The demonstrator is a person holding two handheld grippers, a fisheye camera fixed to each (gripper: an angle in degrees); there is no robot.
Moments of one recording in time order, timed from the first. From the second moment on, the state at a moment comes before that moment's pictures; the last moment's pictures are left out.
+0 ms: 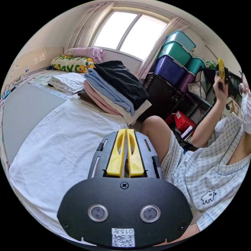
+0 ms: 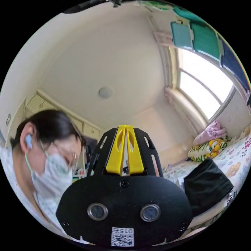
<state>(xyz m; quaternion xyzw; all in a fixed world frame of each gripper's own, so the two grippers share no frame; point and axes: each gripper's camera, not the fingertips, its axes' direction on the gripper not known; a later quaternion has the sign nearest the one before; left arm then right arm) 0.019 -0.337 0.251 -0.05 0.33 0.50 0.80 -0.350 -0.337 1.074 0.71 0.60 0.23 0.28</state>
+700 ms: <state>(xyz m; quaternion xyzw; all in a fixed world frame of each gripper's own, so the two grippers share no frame) 0.248 -0.455 0.351 -0.07 0.10 0.38 0.92 -0.011 -0.218 1.182 0.54 0.26 0.71 0.36</state>
